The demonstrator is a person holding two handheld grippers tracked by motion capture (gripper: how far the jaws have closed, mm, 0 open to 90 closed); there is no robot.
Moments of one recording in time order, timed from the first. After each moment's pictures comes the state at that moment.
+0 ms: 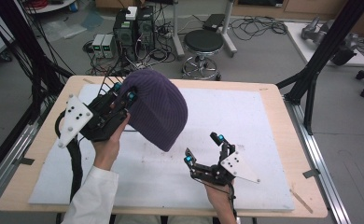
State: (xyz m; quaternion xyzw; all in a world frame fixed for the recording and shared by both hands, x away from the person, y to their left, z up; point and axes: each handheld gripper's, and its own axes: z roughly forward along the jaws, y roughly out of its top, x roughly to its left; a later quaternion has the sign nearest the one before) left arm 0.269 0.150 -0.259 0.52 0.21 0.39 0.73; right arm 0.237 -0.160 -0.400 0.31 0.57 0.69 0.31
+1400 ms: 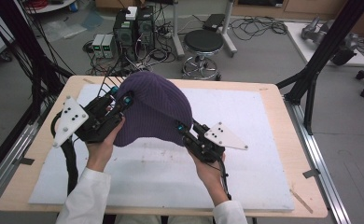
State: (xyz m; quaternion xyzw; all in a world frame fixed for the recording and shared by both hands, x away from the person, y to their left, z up) left arm 0.271 0.168 -0.267 0.55 0.21 0.38 0.71; right arm 0.272 -0.125 -0.339 0.29 0.62 0.68 0.26
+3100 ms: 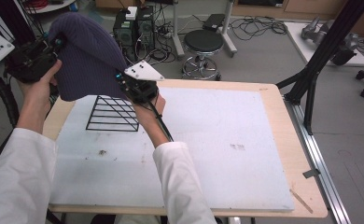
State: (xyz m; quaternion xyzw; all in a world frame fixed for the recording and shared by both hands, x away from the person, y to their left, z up) left arm 0.384 0.322 -0.221 0.53 0.26 0.43 0.68; right arm 0.390 0.041 -0.272 0.27 0.66 0.63 0.30
